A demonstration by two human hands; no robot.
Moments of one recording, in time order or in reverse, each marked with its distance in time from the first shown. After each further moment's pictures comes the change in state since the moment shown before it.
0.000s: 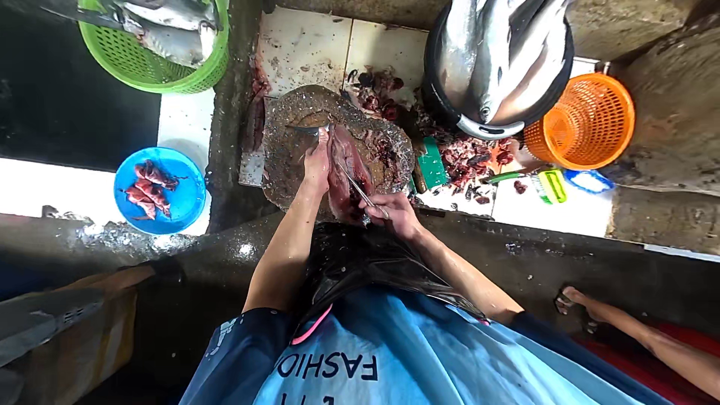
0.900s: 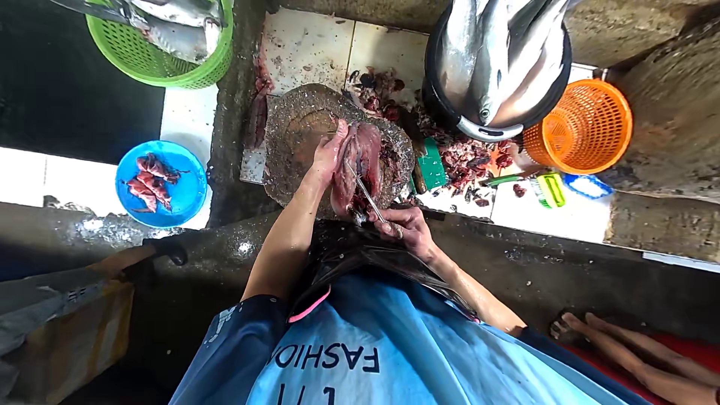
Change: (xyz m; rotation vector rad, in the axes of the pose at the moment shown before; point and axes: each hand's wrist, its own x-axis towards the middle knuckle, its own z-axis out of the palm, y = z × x) left_hand -0.016 0.015 0.008 -0.007 -0.359 0.199; right_hand -0.043 -0.009 0.001 0.132 -0.098 -0.158
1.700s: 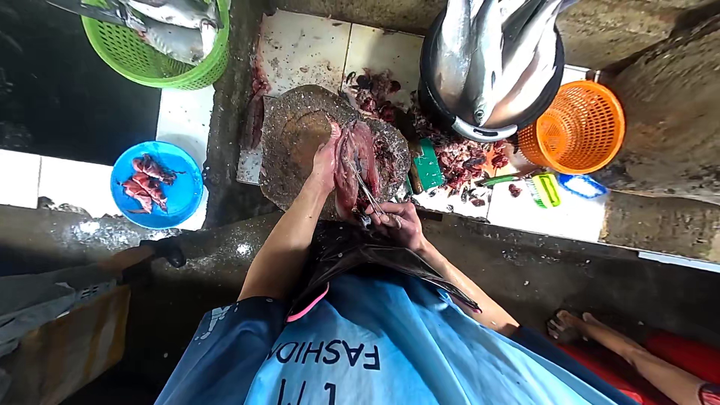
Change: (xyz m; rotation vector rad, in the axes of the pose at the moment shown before) left_hand -0.001 -0.014 0.012 -0.279 0.043 -0.089; right_hand 0.010 0.022 -0.014 0.027 0.046 -0.017
